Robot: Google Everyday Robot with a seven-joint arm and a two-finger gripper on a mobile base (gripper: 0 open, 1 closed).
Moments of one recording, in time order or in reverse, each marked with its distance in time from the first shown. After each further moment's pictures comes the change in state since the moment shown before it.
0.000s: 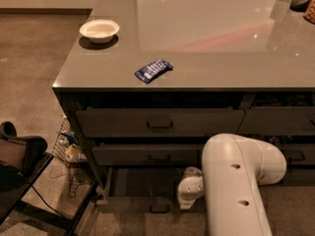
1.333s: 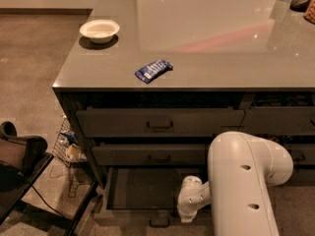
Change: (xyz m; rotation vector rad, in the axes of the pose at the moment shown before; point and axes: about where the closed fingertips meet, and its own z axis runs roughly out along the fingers) arm 0.005 0.058 -0.017 -0.071 0.037 0.004
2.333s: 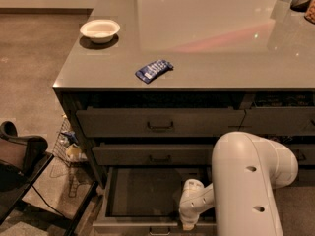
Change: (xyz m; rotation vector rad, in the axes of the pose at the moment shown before) arm 0.006 0.030 -0.003 -0.043 0.010 0.021
